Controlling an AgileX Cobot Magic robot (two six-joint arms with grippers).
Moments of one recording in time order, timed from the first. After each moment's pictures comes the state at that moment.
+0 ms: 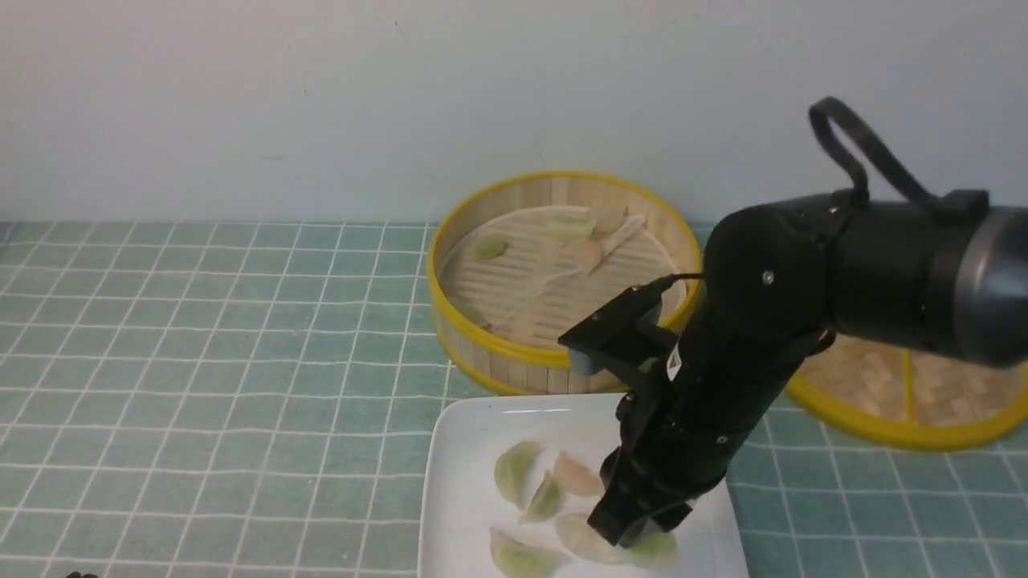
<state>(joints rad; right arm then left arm) 0.65 1.76 -1.21 0.29 1.04 -0.30 -0.11 -0.01 0.03 -0.07 0.38 0.11</state>
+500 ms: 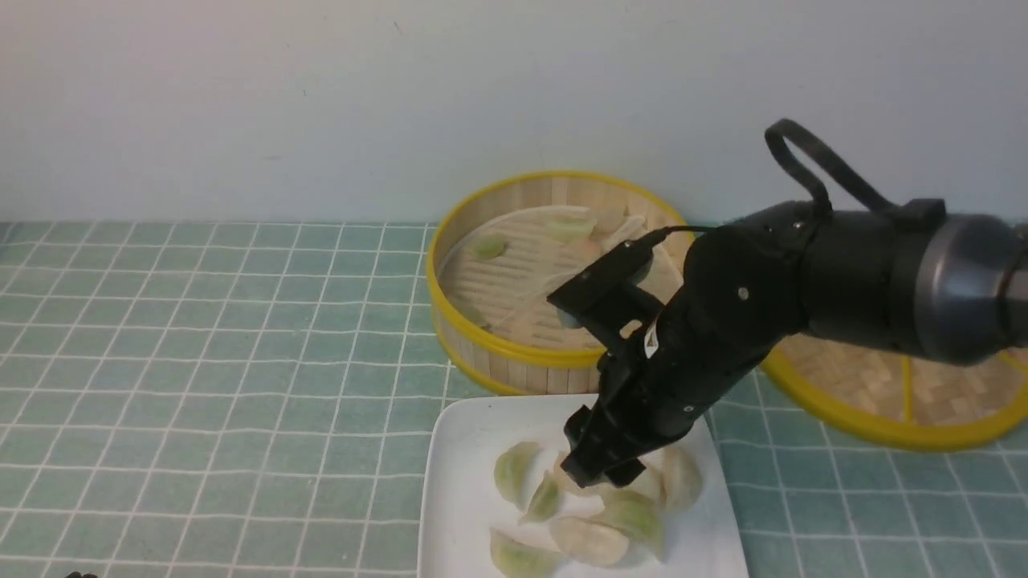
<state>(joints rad) 0.65 1.80 -1.25 0.16 0.85 -0.20 -0.11 -0.01 0.03 -0.07 0.38 0.11</state>
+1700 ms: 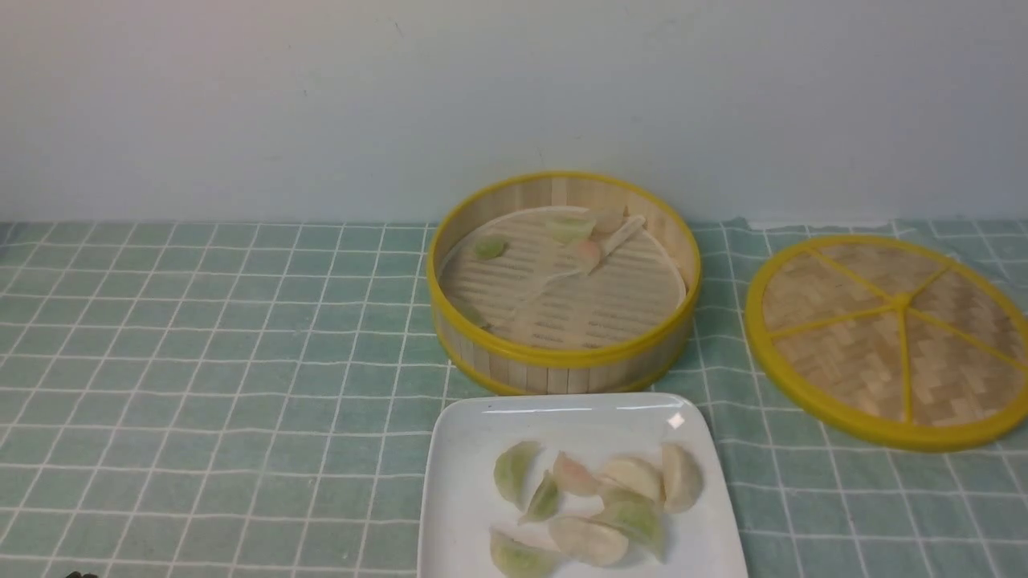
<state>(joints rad) 0.65 0.22 -0.48 -0.12 0.35 0.30 -0.11 -0.01 0.03 -0.07 0.38 0.11</state>
